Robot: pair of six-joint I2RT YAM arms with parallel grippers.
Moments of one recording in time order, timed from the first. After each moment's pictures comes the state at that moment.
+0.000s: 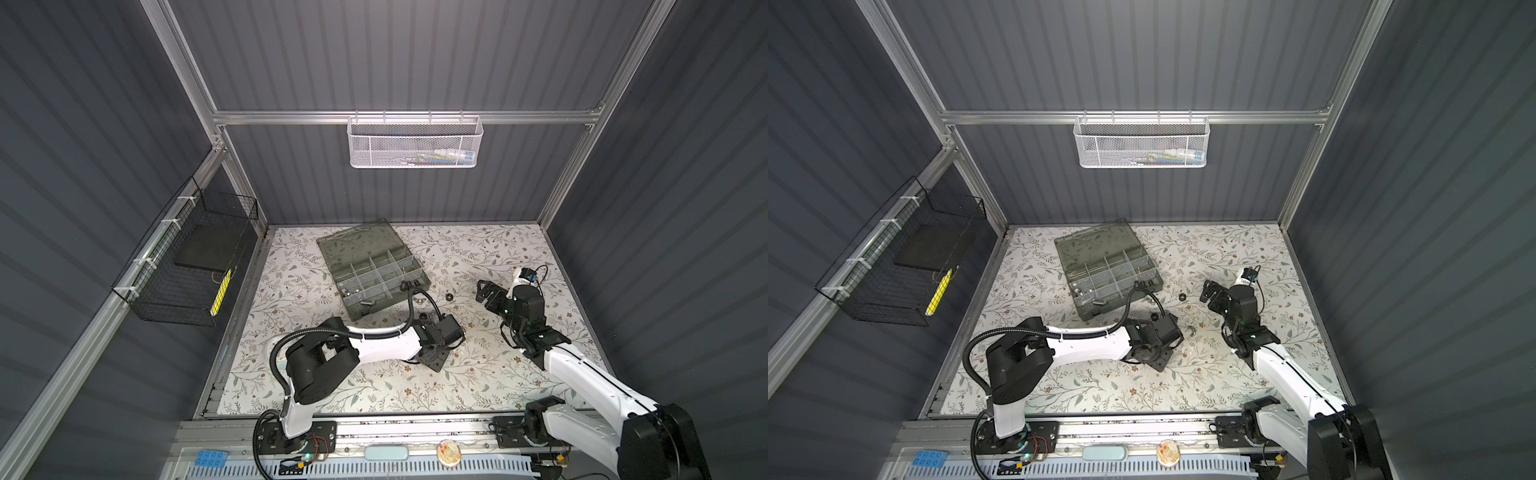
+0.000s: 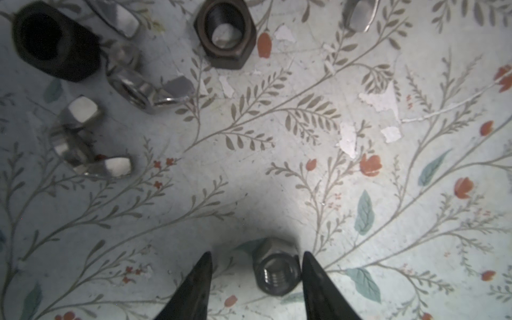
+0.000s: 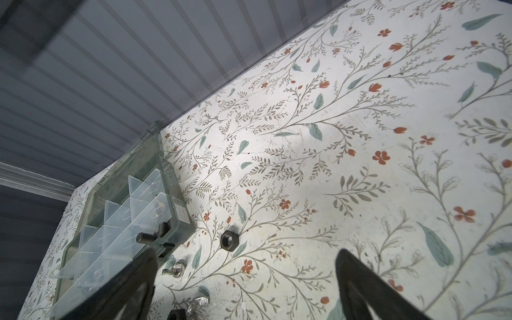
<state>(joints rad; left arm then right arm) -1.16 1.93 1.26 -0.58 -0.11 -0.48 0.26 1.04 0.48 0.13 0.13 0.63</state>
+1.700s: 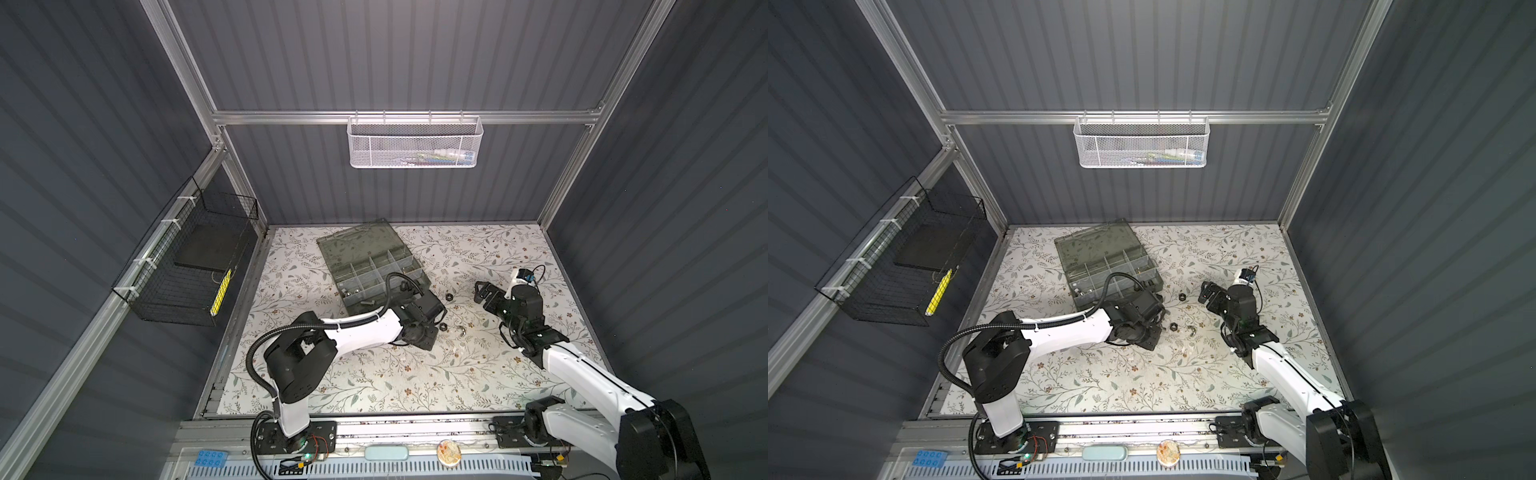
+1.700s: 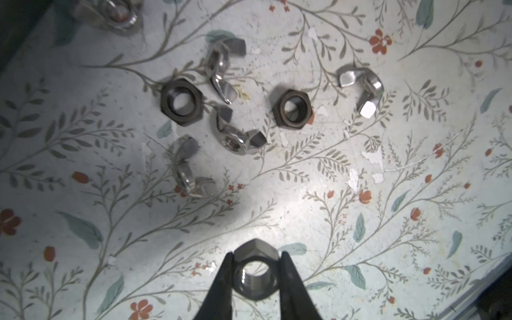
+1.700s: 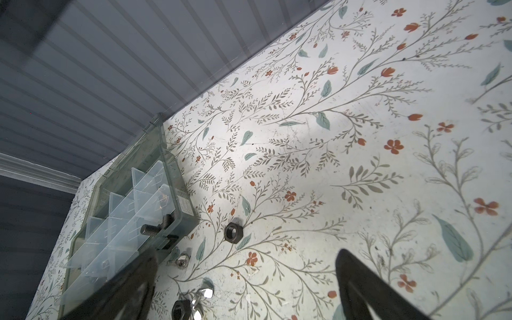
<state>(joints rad) -0.98 1.81 1.23 -0.56 0.02 -0.47 0.25 1.06 0.48 0.13 0.09 0.64</state>
